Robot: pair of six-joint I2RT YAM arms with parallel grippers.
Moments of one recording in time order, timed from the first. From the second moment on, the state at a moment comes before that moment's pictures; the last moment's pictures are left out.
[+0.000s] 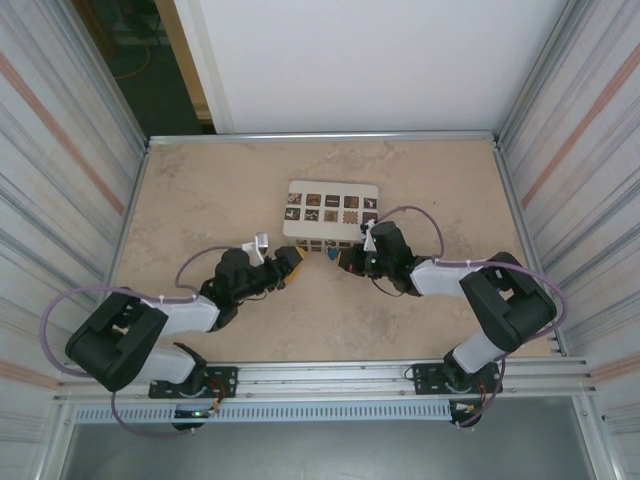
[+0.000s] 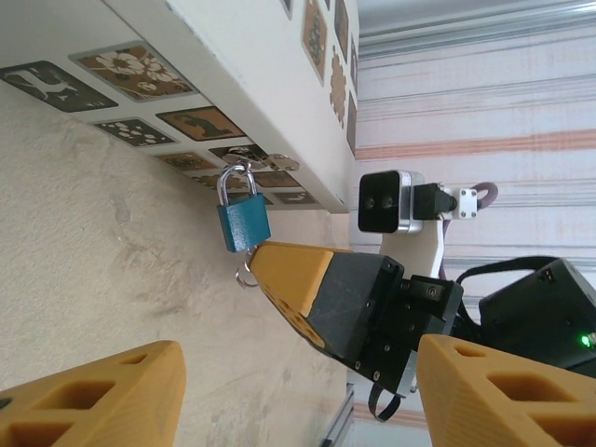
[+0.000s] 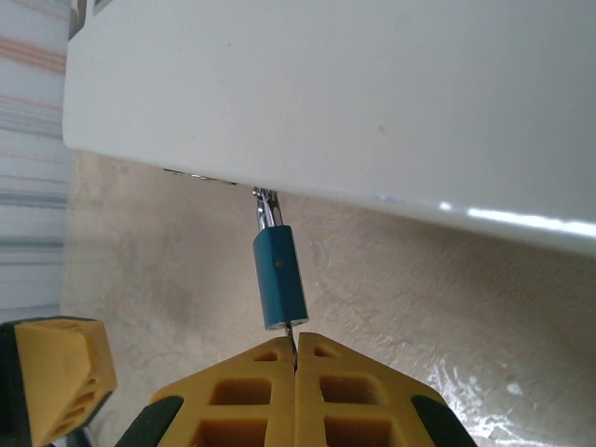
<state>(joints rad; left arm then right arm) -0.59 1.37 0.28 0.82 0.37 -1.30 0.61 1.56 0.58 0.33 -0.34 0.88</state>
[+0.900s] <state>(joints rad) -0.68 1.77 0.36 1.19 0.37 -1.45 0.65 1.49 0.53 0.33 -0.30 1.09</state>
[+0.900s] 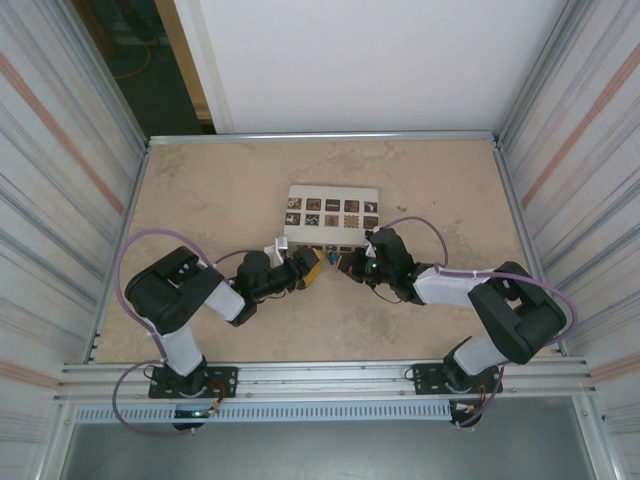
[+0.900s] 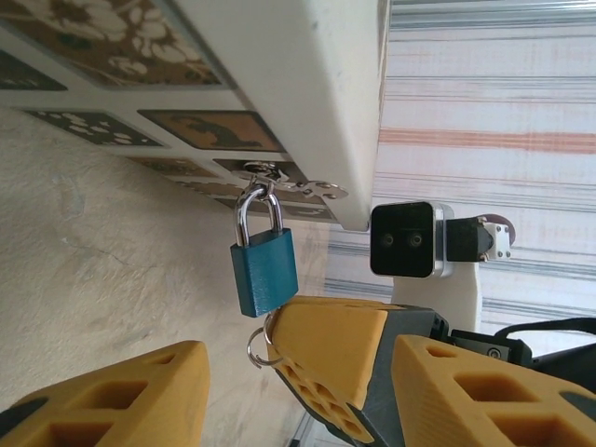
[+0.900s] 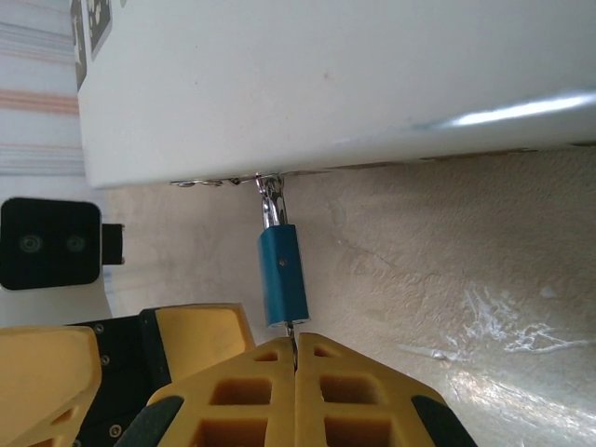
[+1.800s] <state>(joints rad) -0.76 1.92 0.42 1.30 0.20 -1.60 0.66 1.47 0.52 0.33 -0.26 1.09</state>
